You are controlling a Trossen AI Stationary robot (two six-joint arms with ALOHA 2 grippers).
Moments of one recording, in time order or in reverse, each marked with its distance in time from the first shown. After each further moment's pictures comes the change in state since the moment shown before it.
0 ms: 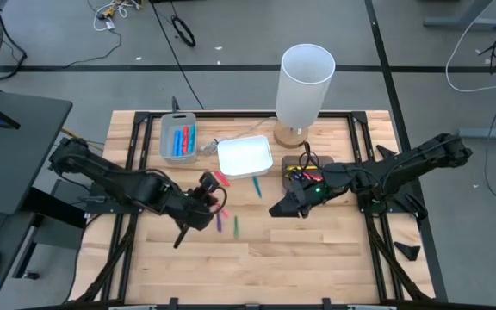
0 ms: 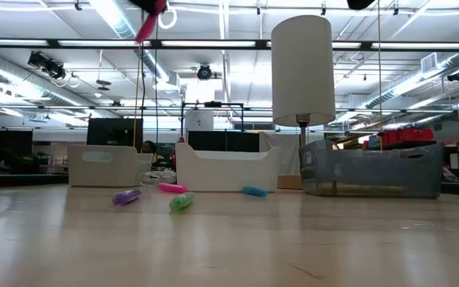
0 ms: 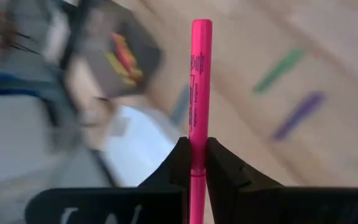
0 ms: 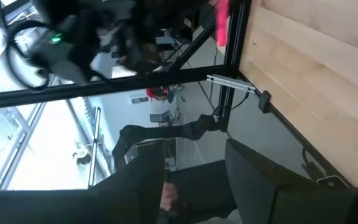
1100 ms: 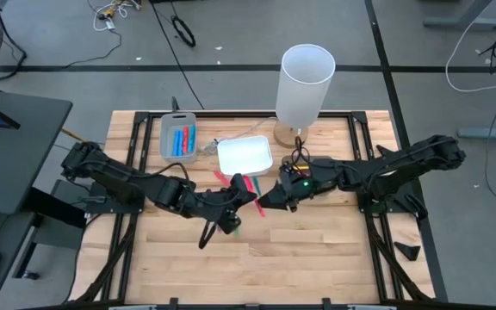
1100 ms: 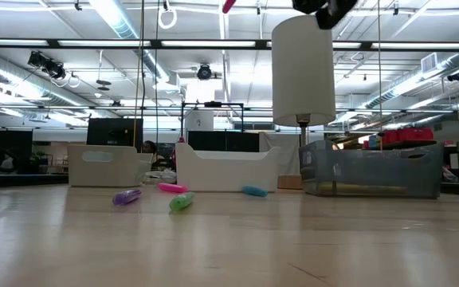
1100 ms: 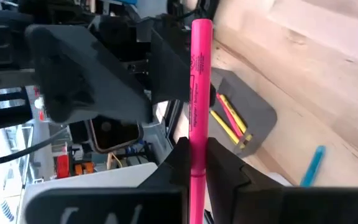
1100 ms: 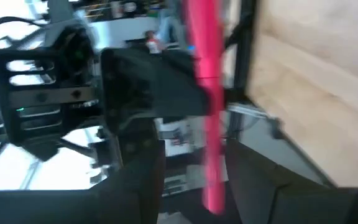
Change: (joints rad) left arm 0.064 0.142 0.030 0.589 -0.100 0.522; right arm -0.080 0.100 -0.001 0.120 -0.003 0.029
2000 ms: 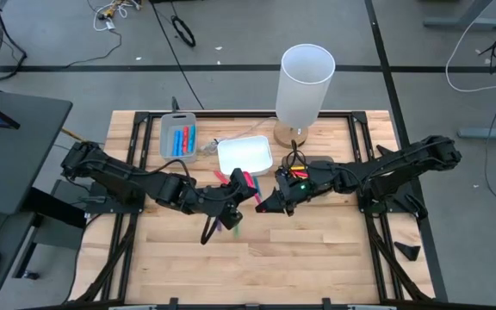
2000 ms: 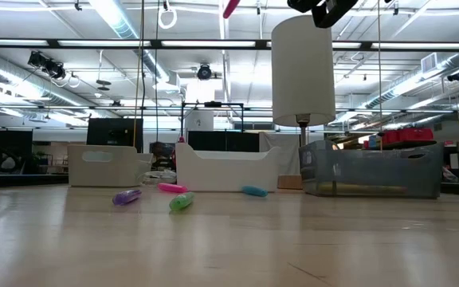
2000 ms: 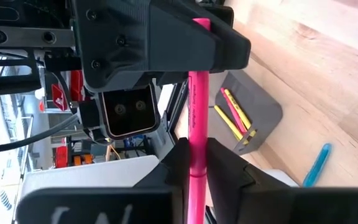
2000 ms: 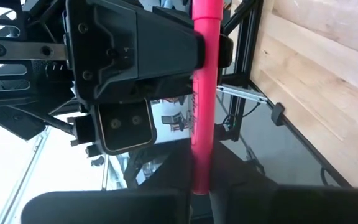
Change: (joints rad) left arm 0.014 -0.003 0.000 -0.003 0.005 -0.026; right arm -0.001 0.039 0.001 0.075 -0.061 -0.005
